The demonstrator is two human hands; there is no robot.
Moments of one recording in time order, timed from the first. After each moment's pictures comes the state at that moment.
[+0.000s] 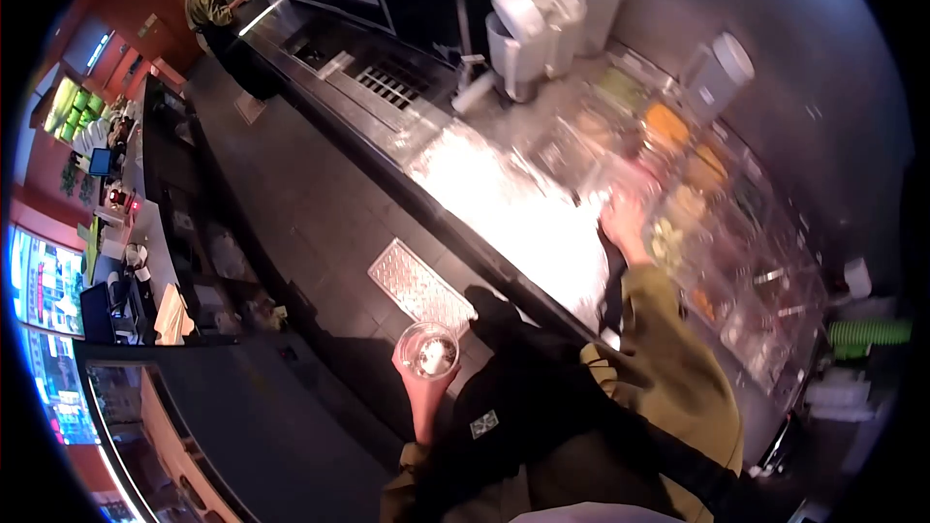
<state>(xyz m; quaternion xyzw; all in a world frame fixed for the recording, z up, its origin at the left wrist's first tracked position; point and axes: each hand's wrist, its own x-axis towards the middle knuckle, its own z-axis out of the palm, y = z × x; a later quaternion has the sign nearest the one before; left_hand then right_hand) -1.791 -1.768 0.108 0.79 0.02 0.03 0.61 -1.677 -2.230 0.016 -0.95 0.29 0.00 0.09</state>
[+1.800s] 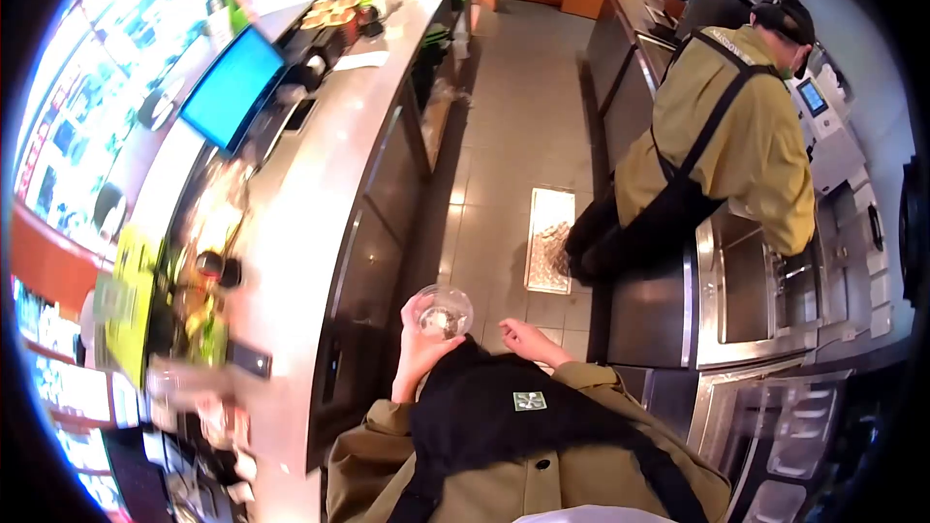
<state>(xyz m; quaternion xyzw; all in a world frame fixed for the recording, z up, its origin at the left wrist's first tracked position) -0.191 -0.550 0.134 0.73 0.24 0.28 0.58 -0.035 -0.736 0.028 -0.75 -0.40 0.38 0.37</state>
